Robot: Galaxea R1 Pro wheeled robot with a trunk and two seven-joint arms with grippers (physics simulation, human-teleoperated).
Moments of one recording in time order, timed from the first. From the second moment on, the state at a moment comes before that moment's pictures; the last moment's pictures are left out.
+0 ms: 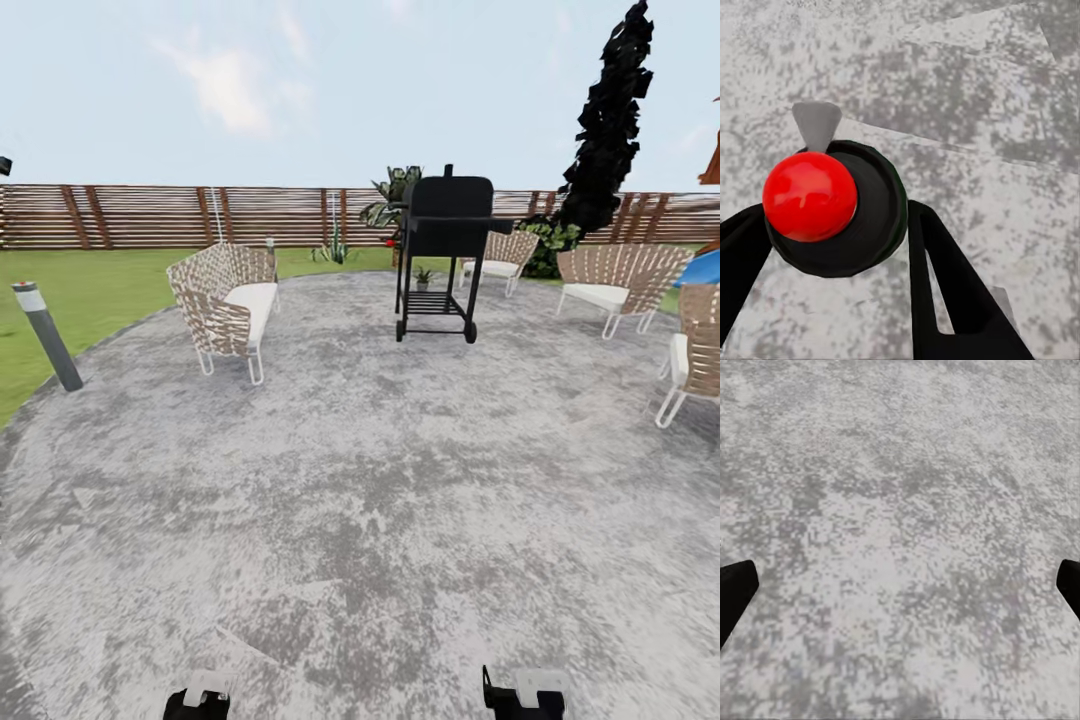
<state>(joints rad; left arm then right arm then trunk) -0.42 0.09 -0.15 -0.11 0.07 -0.30 -0.08 -0.40 -0.02 0.10 -0.05 0.01 -0.61 -0.22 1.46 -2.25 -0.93</state>
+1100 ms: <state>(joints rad) -0.42 0.10 -0.14 -0.11 0.11 -0.30 -0.08 -0.40 -0.03 0.10 -0.05 0.01 -0.61 -0.22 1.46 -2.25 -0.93</state>
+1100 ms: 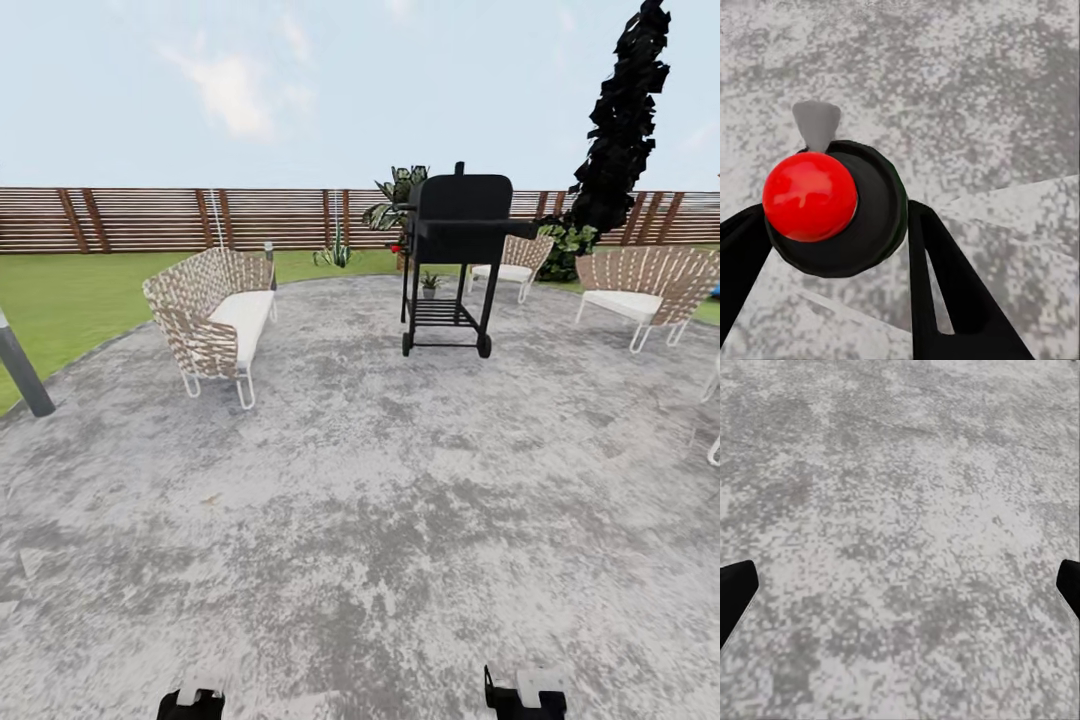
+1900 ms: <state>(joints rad) -0.42 0.10 -0.14 -0.11 0.11 -0.30 -0.08 -0.40 -0.03 0.10 -0.05 0.01 -0.61 -0.22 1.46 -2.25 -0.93</state>
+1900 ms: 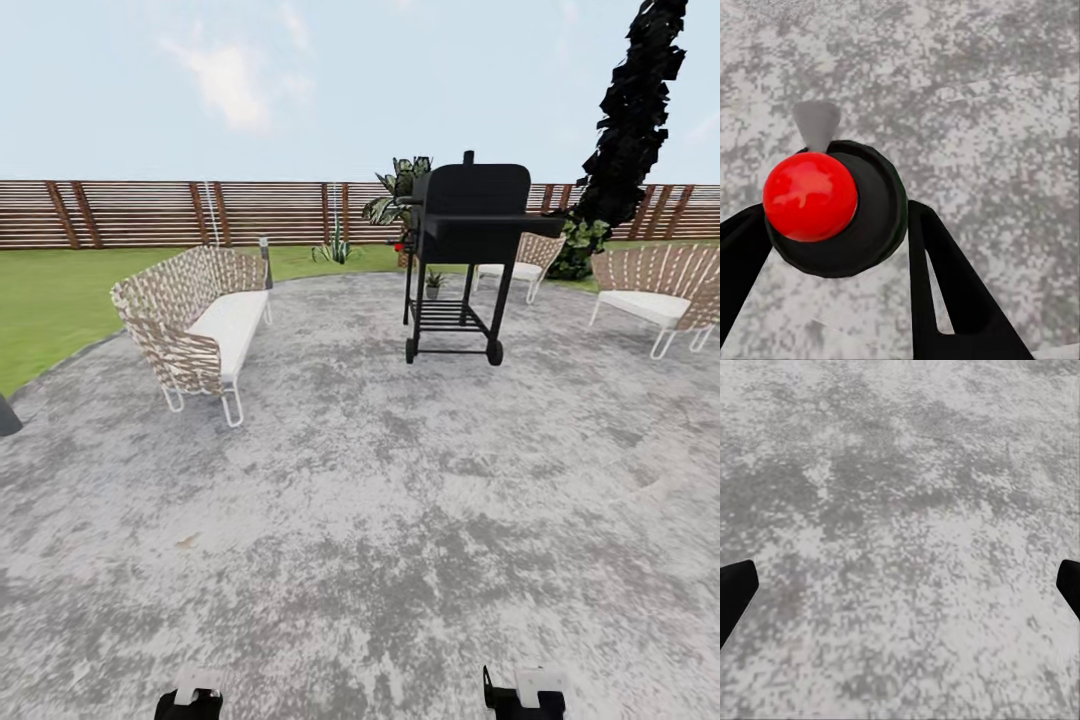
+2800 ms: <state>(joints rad) -0.42 0.10 -0.14 -0.11 0.11 -0.30 -0.08 -0.40 -0.03 0.10 -0.05 0.01 -0.61 -0.22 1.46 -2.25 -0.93</state>
